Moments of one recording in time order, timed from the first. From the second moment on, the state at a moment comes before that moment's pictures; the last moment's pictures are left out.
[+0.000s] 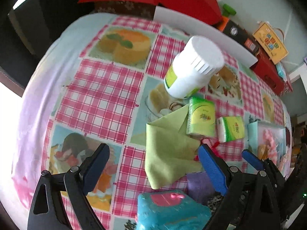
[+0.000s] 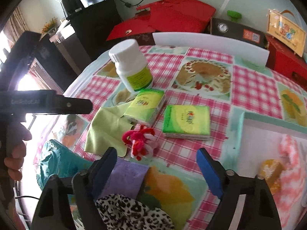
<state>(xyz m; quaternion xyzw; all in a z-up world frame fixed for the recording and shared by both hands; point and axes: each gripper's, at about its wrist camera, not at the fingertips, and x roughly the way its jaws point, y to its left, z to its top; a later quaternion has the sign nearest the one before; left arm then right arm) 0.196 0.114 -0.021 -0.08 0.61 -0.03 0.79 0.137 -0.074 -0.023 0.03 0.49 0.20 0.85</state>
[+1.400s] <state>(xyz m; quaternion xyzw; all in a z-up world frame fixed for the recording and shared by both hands) 0.192 0.091 -0.037 -0.07 0.59 -0.08 0.80 0.147 -0.069 -0.037 0.06 0.49 0.24 0.83</state>
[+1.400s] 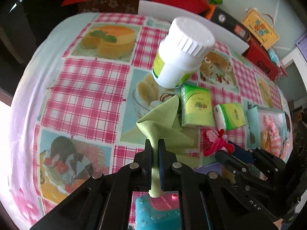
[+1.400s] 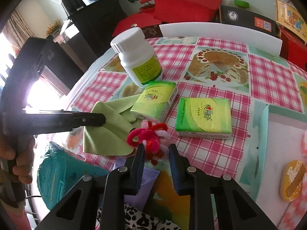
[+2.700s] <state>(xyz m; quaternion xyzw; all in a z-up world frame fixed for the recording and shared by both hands) 0.145 -0.047 0.126 -0.06 0.39 -0.18 0.90 0.101 -0.241 0.072 0.14 0.37 0.06 0.92</state>
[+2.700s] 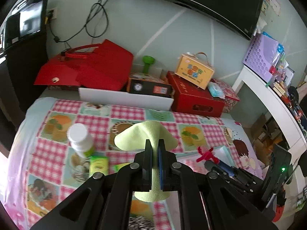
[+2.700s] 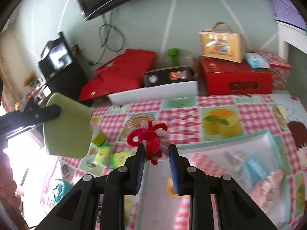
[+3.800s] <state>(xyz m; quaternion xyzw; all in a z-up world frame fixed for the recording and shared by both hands) 0.158 -0.149 0.032 -0.04 0.47 -0.23 0.85 0.081 -0.361 0.038 0.21 0.39 -0.05 0.89</state>
